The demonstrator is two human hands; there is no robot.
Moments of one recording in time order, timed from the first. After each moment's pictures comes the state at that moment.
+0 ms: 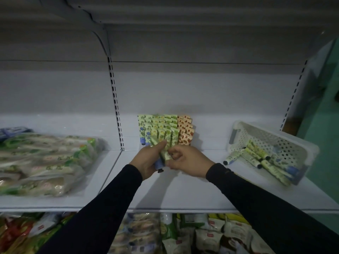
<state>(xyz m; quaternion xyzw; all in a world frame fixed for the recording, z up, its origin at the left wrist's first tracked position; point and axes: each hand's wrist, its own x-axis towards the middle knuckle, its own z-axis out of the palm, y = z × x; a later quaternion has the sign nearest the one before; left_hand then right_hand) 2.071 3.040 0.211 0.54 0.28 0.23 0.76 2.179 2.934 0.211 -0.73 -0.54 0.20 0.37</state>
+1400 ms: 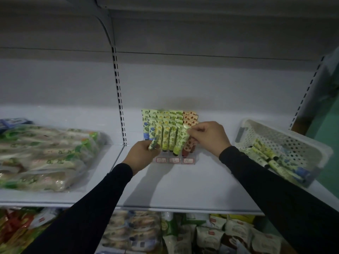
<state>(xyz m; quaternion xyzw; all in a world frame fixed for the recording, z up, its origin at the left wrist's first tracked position) 2.050 3.088 0.186 0.79 0.32 0.26 0.45 2.227 2.950 0.232 -0.75 -0.44 0.02 0.50</state>
